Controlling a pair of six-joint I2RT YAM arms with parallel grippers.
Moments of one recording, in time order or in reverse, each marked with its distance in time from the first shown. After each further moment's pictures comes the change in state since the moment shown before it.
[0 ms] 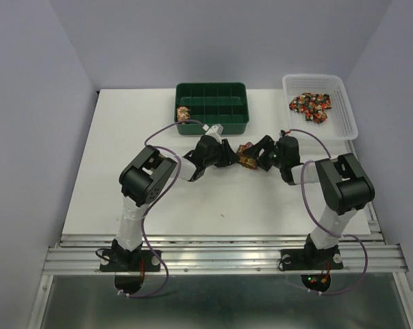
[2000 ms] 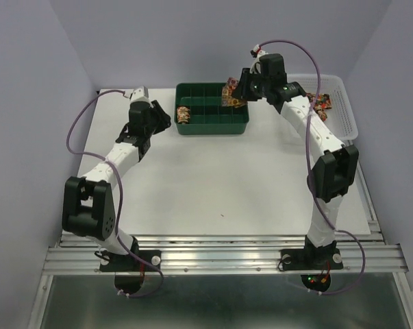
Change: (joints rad) left arm 0.431 -0.615 -0.071 -0.483 -0.229 0.188; right arm 0.103 0.164 1.281 -1.082 0.051 -0.602
